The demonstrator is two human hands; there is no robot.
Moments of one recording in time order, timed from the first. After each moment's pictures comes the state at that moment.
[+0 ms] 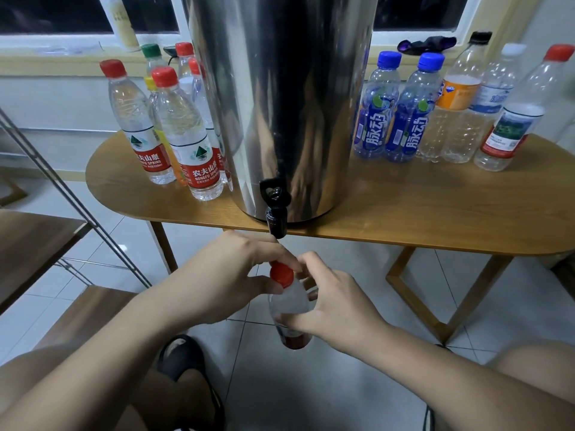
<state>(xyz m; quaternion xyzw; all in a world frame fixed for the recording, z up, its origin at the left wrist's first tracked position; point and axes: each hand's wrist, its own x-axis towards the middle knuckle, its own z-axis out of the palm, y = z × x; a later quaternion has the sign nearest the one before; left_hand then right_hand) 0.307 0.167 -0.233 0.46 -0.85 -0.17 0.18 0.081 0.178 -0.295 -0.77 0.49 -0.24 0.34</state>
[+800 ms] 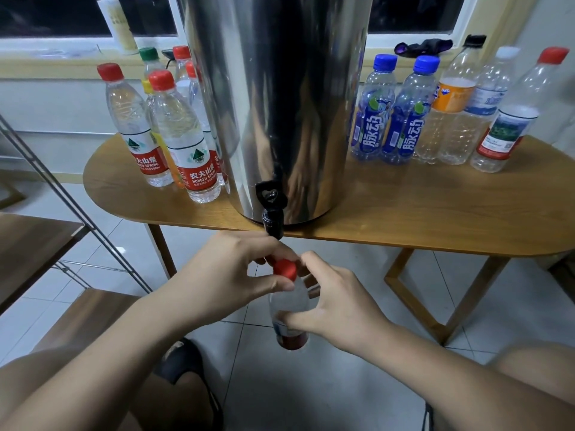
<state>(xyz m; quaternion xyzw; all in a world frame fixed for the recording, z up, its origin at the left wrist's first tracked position) 0.300 0.177 -0.221 0.46 -0.84 -0.16 0.24 0.075 0.177 -0.284 -0.77 0.48 -0.26 0.34</state>
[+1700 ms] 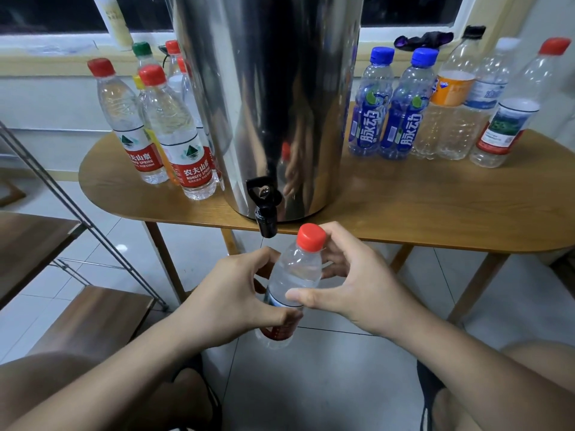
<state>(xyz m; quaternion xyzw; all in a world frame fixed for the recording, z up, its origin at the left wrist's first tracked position) 0.282 0.191 -0.257 0.53 -0.76 -0.27 0.26 0.044 0.174 -0.248 -0.73 0.41 -0.35 0.42</state>
